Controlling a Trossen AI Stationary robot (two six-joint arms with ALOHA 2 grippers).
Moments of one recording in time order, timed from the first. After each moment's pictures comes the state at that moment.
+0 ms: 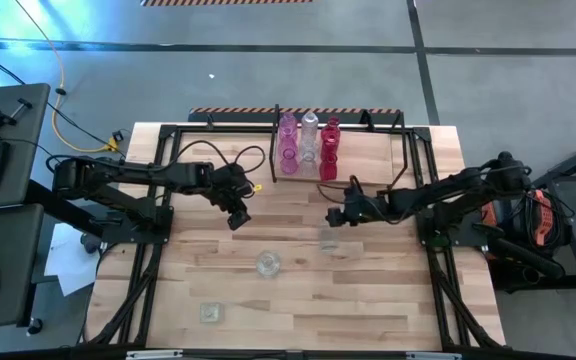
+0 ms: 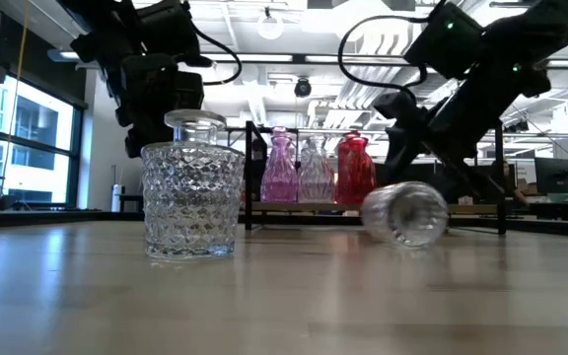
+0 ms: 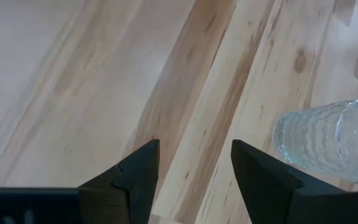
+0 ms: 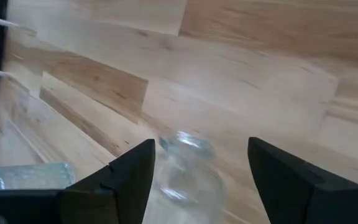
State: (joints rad) left arm 0.20 1.31 0.73 -0.44 0.22 -0.35; right arm 0.01 1.41 0.55 0.02 0.14 1.28
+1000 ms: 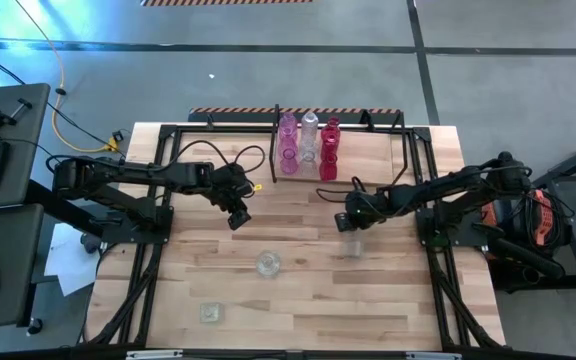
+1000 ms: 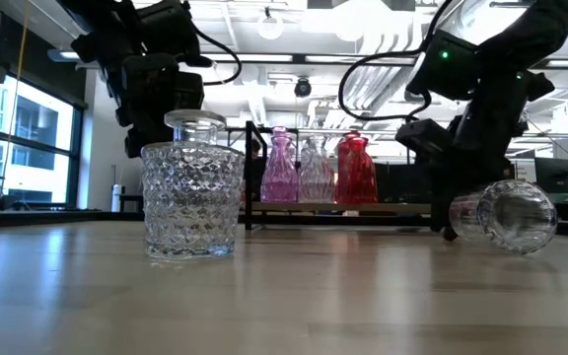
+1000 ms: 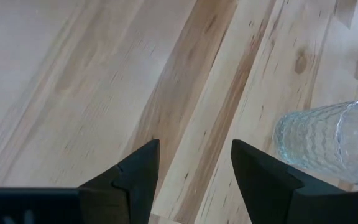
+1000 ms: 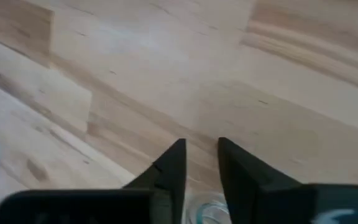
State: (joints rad) left arm 0.20 1.31 0.73 -0.44 0.21 -0.35; right arm -0.04 1.41 0.55 -0.22 -0.06 1.23
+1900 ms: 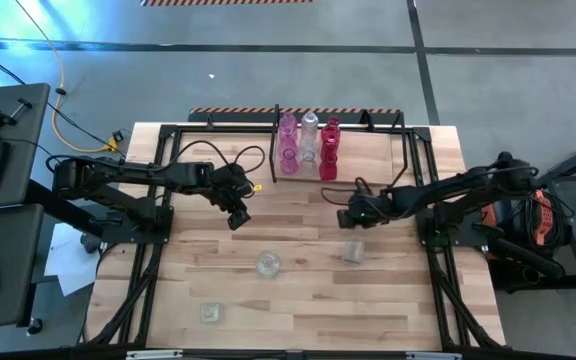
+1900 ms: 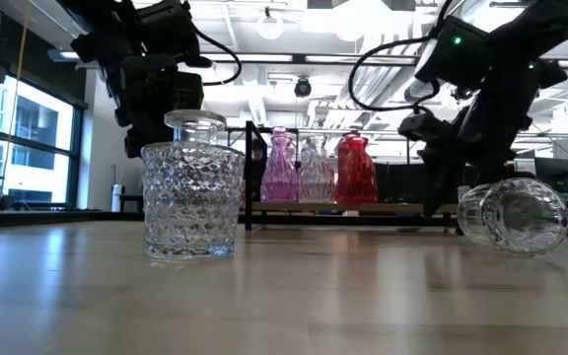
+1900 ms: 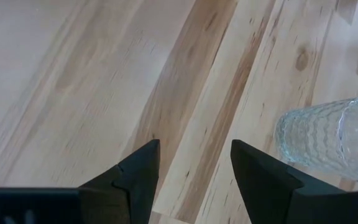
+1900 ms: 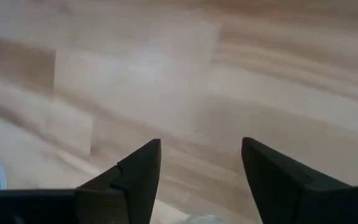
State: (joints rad) left arm 0.20 1.31 0.73 -0.45 0.21 -0.35; right arm 0.01 1.35 0.55 -0.28 0.07 1.37
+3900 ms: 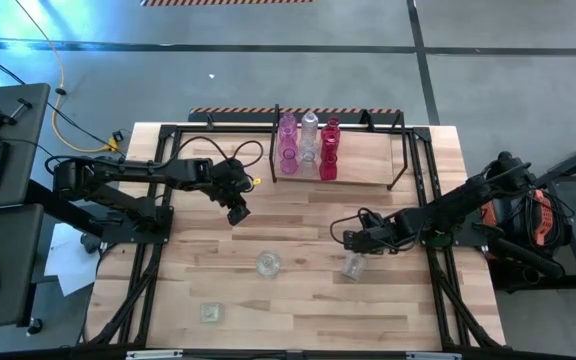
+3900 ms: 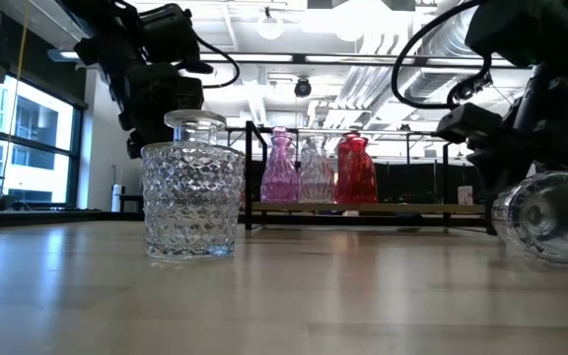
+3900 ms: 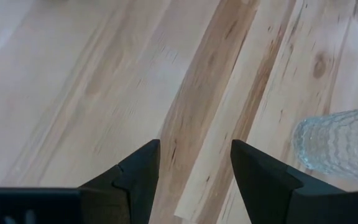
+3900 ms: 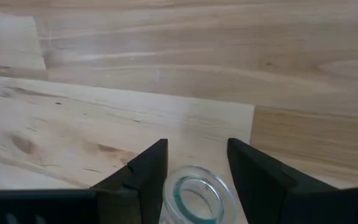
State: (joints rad) left arm 0.25 1.31 0.73 -0.46 0.20 -0.30; right arm 0.34 1.38 0.55 -0.32 0.08 1.88
